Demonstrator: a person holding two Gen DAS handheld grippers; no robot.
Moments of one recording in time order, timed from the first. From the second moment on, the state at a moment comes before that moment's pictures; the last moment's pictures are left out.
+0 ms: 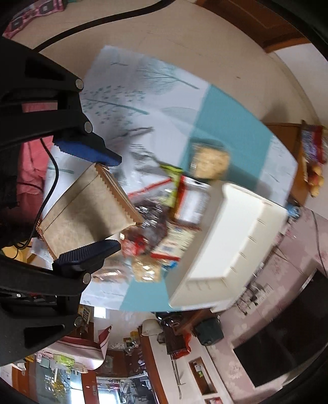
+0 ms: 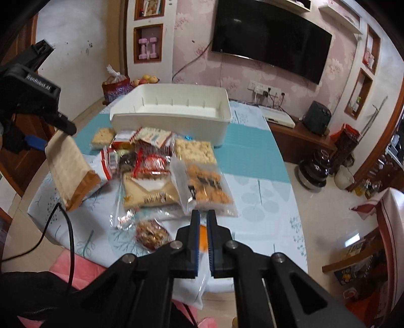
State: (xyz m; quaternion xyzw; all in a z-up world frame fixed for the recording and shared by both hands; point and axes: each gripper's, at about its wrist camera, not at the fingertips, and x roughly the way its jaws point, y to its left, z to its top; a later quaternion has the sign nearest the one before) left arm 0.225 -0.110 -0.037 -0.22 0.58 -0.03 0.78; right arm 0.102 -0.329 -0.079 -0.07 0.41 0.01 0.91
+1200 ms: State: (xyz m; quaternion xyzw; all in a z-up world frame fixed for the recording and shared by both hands) left arm 0.398 -0.124 -0.043 -0.08 0.32 -0.03 0.94; right arm 0.160 -0.375 -0.119 0.05 0.46 -0.01 0.88
